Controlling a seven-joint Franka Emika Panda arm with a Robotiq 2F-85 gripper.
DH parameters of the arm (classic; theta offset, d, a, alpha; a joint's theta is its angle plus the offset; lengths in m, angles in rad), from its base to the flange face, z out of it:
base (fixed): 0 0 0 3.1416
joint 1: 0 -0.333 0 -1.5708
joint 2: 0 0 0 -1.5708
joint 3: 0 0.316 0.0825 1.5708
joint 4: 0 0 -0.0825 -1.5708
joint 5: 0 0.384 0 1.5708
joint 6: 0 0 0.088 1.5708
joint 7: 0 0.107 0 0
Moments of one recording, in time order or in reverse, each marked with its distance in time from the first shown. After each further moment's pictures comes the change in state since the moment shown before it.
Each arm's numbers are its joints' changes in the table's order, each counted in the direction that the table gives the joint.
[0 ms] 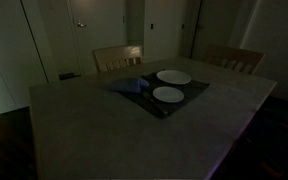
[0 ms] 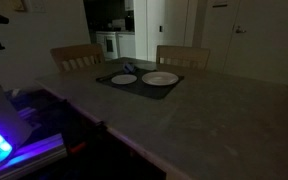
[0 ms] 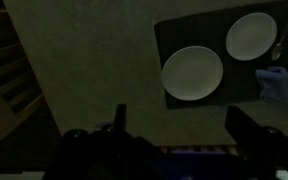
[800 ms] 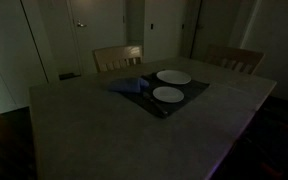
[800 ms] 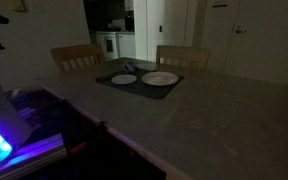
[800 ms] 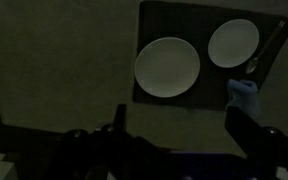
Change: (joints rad) arm -0.070 -0.176 -0.037 0.053 0.136 0.095 -0.305
